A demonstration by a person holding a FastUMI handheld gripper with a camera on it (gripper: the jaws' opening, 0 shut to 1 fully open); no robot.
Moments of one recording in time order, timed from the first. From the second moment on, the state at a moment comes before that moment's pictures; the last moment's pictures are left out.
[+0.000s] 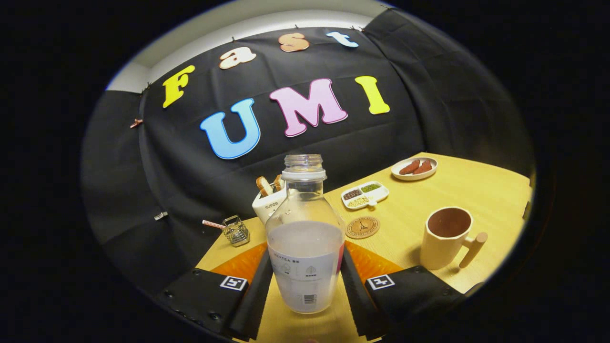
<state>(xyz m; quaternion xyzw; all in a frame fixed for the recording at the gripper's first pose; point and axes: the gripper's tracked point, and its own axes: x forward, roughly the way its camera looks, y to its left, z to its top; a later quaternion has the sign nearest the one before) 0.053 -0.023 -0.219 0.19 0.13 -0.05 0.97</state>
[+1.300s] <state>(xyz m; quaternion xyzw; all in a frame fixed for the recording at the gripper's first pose) 0.063 -0.090 -0.229 0.64 0.10 -0.09 0.76</state>
